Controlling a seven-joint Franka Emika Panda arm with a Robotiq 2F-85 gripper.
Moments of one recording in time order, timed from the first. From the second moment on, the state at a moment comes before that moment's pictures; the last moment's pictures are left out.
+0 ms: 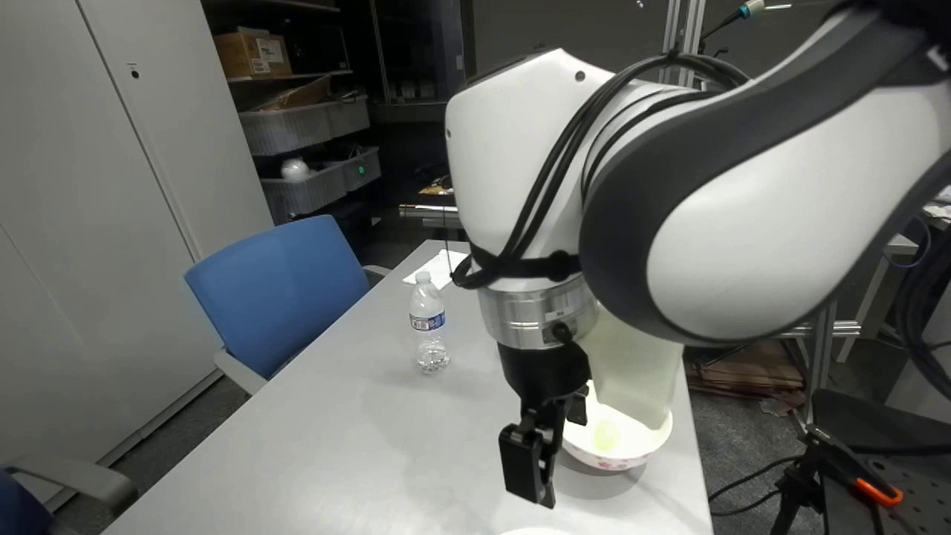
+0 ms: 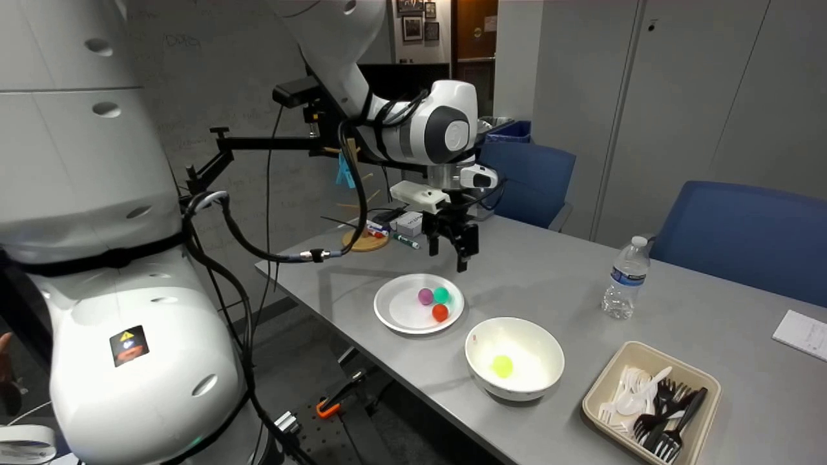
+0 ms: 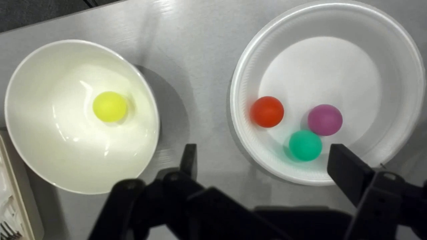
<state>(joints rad) 0.16 0.09 0.19 -2.31 -0.08 2.29 0.35</state>
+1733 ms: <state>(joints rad) 0.24 0.29 0.17 -2.30 -0.25 2.42 0.32</state>
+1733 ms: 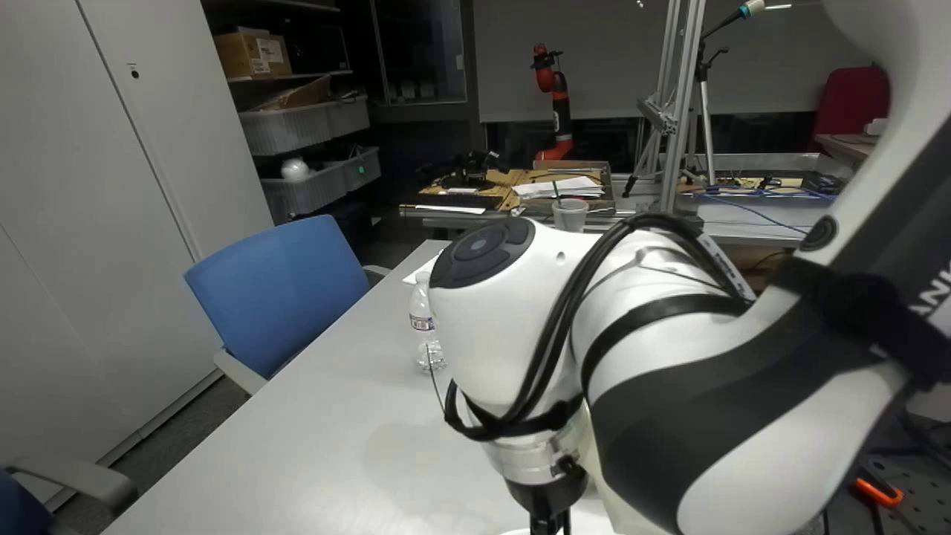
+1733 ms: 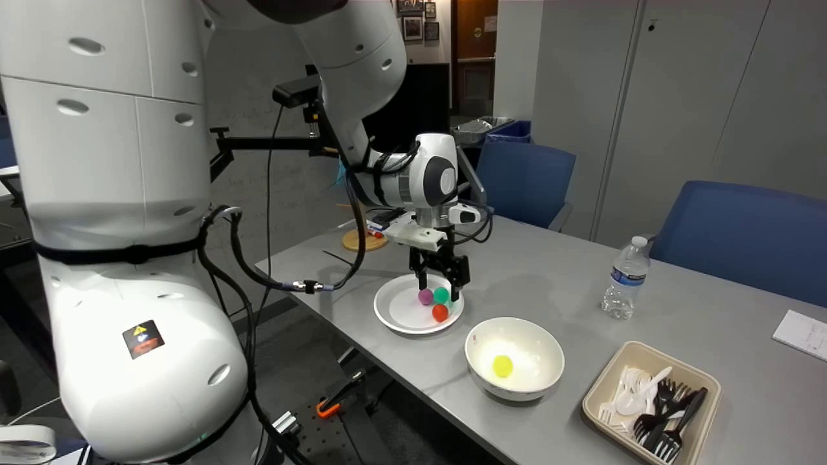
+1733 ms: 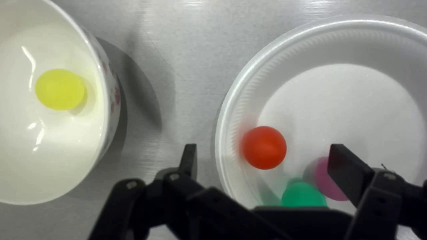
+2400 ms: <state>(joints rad) 0.32 0.38 0.12 -2.27 -0.41 2.43 0.40</state>
